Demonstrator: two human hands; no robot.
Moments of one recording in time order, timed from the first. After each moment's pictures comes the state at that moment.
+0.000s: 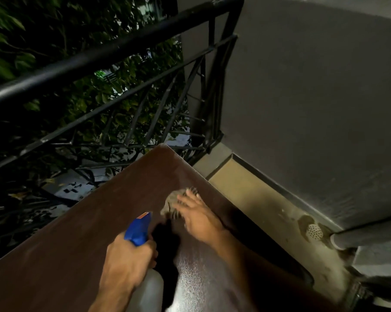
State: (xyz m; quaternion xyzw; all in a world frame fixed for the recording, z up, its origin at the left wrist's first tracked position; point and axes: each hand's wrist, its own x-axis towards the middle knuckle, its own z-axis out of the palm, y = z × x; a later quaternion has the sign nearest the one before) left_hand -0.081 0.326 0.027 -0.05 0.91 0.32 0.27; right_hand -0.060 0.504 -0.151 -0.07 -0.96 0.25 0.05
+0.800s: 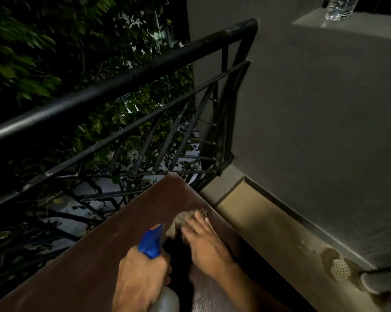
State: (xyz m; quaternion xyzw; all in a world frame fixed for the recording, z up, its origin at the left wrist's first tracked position) left_hand -0.142 0.378 0.026 -0.11 0.89 0.32 0.30; right_hand -0.107 0.516 -0.166 -0.09 -0.97 0.22 0.05
